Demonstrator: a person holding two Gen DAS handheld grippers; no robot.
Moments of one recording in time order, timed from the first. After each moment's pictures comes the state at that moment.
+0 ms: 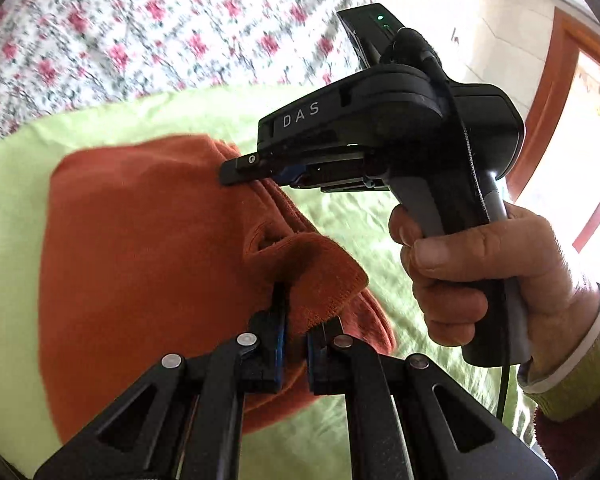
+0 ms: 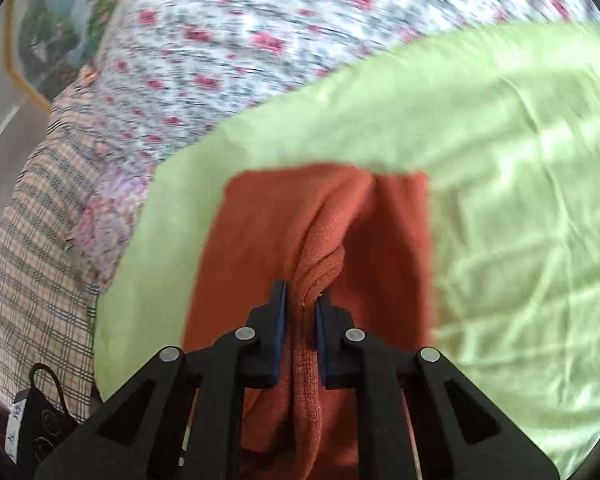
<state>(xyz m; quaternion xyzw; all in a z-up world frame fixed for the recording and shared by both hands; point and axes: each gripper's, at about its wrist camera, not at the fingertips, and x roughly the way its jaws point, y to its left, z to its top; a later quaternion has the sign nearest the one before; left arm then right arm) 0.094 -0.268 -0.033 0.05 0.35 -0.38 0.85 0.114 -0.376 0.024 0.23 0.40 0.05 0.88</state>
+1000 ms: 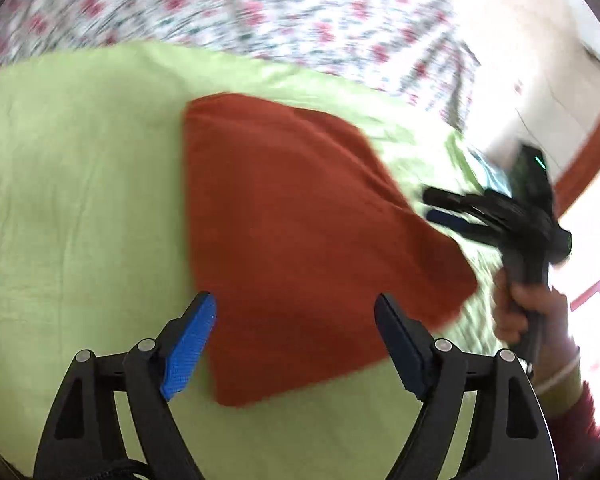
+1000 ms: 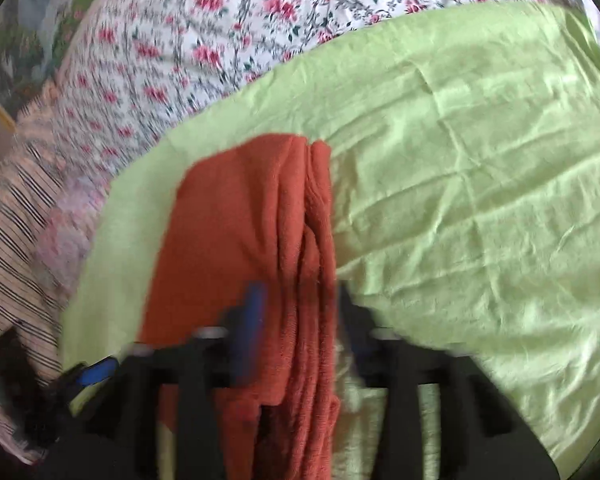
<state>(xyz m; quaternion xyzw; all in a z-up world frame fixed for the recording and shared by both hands) 0.148 -0.123 -0.033 -0.07 0.43 -0.31 0.85 0.055 -0.399 0.012 0.24 0.38 -0.04 0.89</state>
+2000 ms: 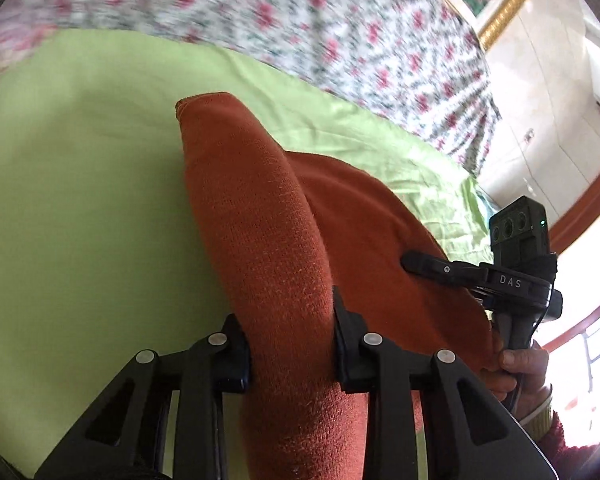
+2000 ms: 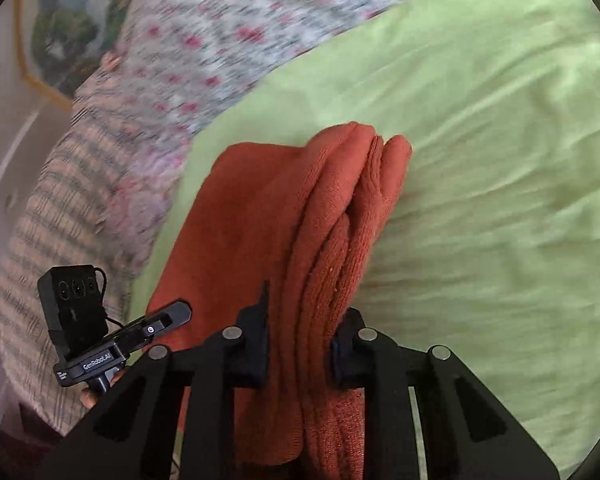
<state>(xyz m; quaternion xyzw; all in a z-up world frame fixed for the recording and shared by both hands) 0.160 -0.004 -0.022 -0.13 0.41 -0.29 0.85 0.098 -0.275 -0.012 0.28 0.40 0.12 0.86</state>
